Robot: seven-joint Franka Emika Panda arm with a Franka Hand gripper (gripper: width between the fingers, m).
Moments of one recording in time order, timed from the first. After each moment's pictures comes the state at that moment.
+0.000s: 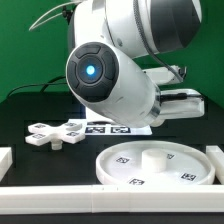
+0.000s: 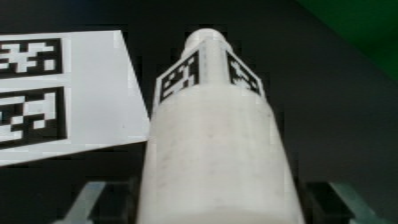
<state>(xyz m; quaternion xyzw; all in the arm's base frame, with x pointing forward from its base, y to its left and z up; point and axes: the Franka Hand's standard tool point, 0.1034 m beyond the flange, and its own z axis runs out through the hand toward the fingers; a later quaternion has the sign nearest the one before) 0.463 0.066 0.054 -0.84 0.13 0.49 0.18</state>
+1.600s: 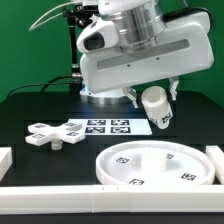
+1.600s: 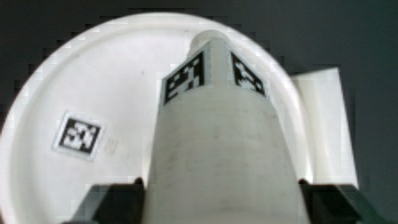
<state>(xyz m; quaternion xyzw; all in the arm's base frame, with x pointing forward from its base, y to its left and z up) 0.560 0.042 0.112 -0.98 0.11 0.06 0.13</state>
